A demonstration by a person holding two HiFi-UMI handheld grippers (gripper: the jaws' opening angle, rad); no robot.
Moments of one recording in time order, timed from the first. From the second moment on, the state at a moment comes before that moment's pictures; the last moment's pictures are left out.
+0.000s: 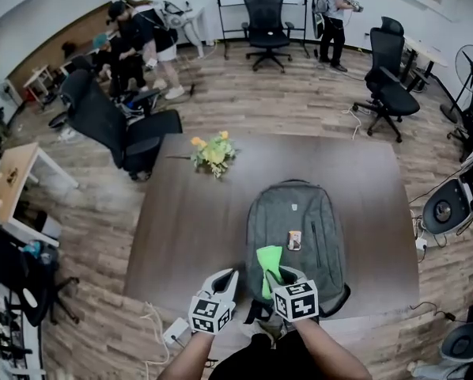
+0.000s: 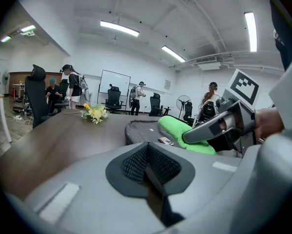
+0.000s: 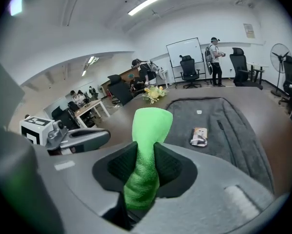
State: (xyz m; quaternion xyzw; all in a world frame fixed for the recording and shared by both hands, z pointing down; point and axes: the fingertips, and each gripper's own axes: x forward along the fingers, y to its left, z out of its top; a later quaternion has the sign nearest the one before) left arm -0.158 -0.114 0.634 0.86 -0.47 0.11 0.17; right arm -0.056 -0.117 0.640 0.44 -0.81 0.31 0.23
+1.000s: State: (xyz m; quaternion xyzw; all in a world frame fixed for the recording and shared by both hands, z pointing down) left arm -0.133 -0.092 0.630 0.85 -0.48 0.12 0.17; right arm -0.012 -0.105 0.672 0.43 -0.80 0.24 0.35
